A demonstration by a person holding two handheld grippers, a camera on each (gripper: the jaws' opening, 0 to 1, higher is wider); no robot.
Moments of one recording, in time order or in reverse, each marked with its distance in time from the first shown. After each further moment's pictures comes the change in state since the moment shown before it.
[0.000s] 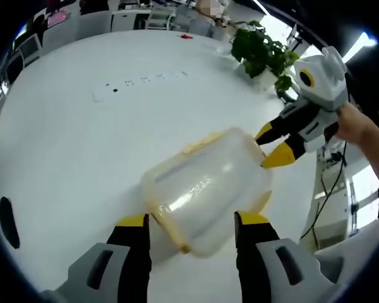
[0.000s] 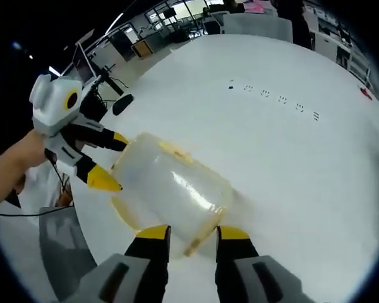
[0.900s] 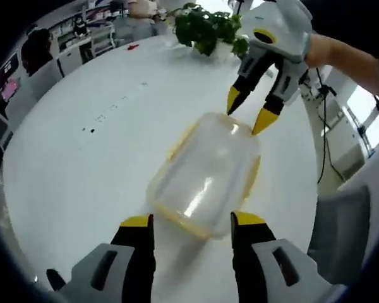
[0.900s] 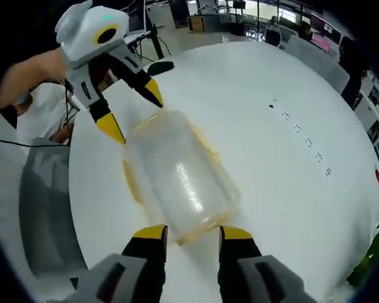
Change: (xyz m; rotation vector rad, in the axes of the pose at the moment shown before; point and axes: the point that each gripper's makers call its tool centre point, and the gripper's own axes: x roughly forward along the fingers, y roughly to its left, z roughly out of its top) left arm -0.016 0.000 0.004 0.488 0.088 0.006; right arm -0.010 0.004 -0.007 -0.417 0.128 -0.031
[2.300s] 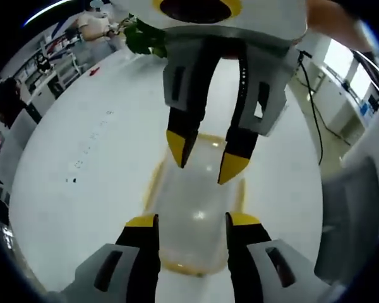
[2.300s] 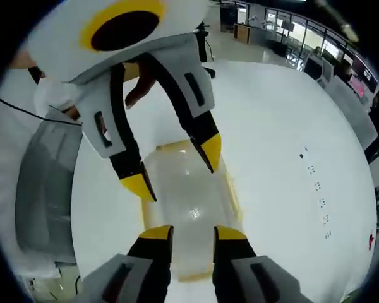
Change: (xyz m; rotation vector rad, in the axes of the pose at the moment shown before) left arm 0.025 -0.029 0.043 0.230 0.003 -0.044; right arm 0.016 0.019 0.049 -0.274 -0.011 0.045
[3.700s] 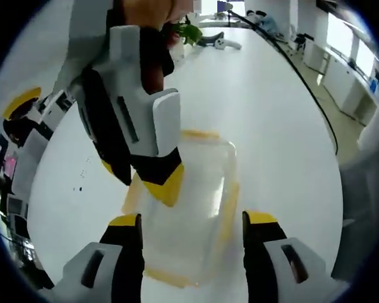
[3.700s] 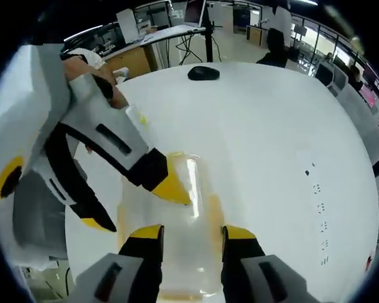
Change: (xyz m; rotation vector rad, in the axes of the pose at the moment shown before) left arm 0.019 -0.022 -0.004 0.123 -0.004 0.160; right arm 0.021 -0.023 0.023 -0.067 0.003 0.078
